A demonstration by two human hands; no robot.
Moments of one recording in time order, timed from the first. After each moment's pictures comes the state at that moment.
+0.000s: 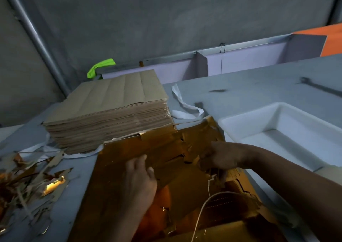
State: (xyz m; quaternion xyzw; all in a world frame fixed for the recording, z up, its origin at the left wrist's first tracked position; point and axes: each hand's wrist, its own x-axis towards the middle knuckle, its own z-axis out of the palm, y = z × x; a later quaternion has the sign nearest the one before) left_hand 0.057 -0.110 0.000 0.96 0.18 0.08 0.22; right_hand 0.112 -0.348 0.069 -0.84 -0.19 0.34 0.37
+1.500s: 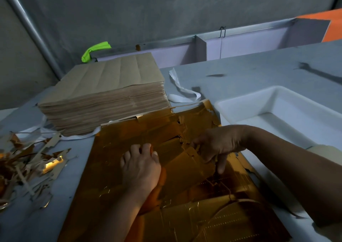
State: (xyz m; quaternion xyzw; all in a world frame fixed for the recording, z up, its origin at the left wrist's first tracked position) left_hand 0.052 -0.114 -0.026 0.98 0.14 0.08 0.11; right_hand 0.111 -0.350 0.068 -0.79 -0.21 0.44 0.36
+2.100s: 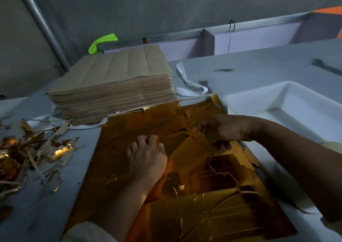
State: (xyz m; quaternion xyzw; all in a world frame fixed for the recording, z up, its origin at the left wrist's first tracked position) left_hand 0.052 -0.114 -0.028 0.98 0.12 0.09 0.10; right_hand 0.109 -0.348 0.075 -0.84 -0.24 0.33 0.36
